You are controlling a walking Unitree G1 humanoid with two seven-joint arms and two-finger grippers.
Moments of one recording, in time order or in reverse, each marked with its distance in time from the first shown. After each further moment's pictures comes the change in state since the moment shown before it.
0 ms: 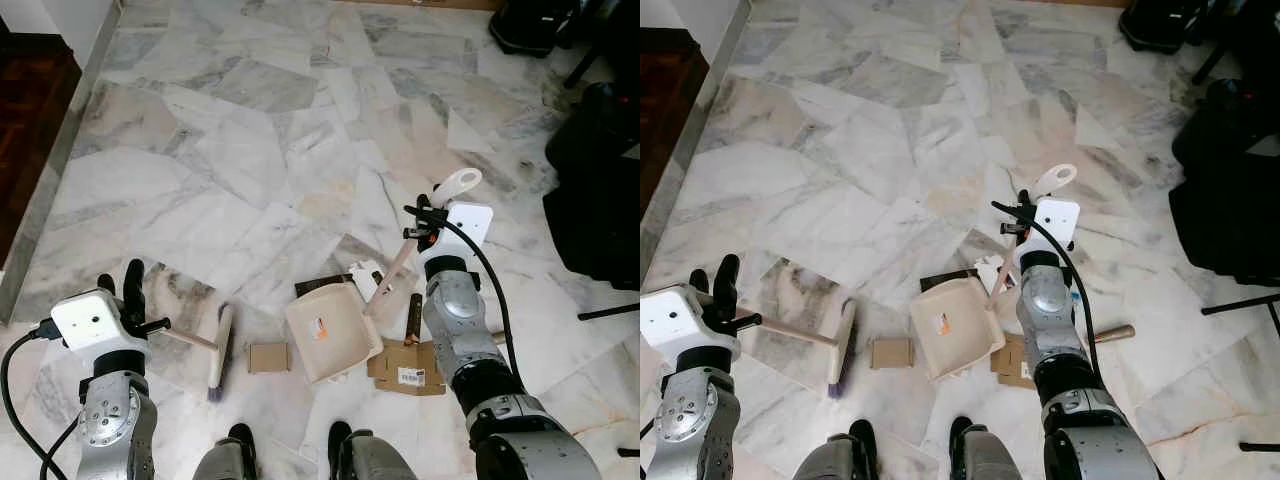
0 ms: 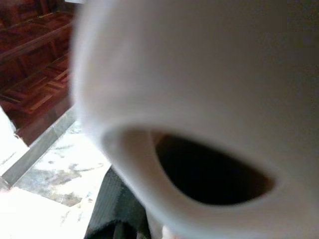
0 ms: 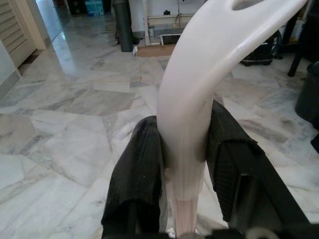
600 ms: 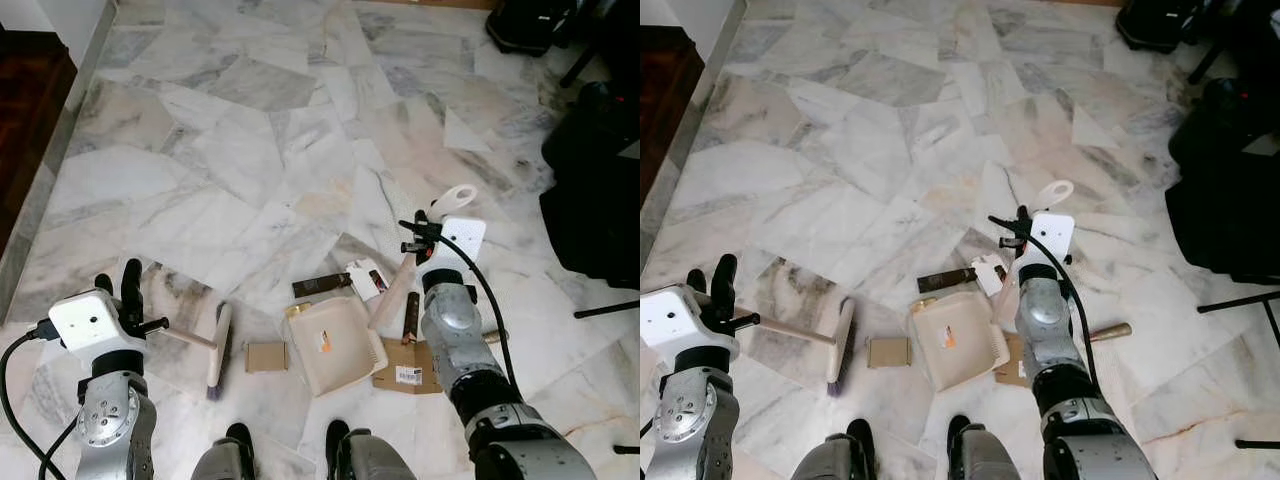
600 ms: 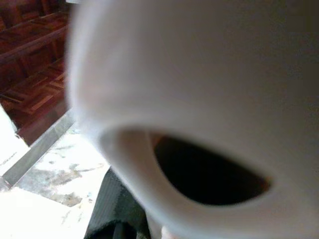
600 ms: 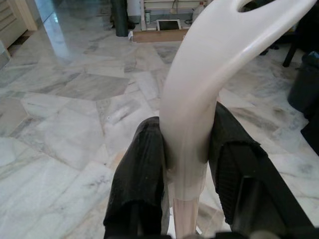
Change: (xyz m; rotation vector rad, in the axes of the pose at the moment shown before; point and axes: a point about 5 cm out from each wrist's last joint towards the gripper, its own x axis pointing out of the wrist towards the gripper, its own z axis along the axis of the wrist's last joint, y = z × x) left arm -0.002 0.003 0.003 0.012 -0.011 0.013; right arm -0.010 0.003 -0.018 -0.032 0.060 -0.006
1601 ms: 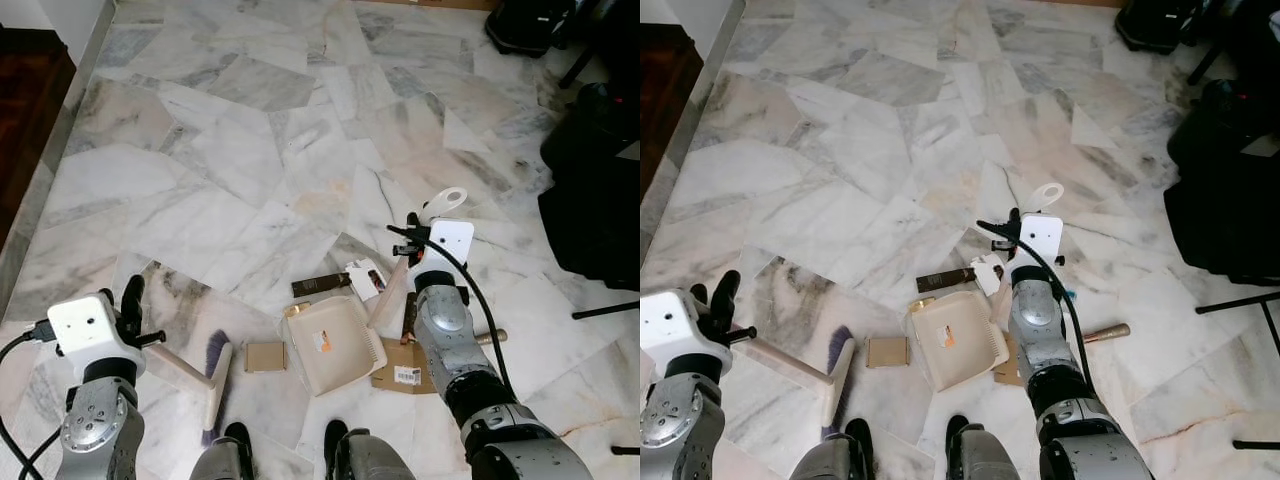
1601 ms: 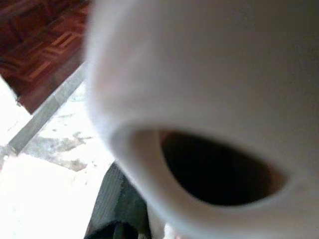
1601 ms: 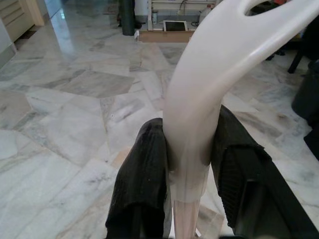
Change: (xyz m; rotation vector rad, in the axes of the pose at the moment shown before) left arm -0.001 0.003 0.000 -0.014 0.166 -0.011; right arm -0.001 0.006 -0.002 -0.033 0.003 0.004
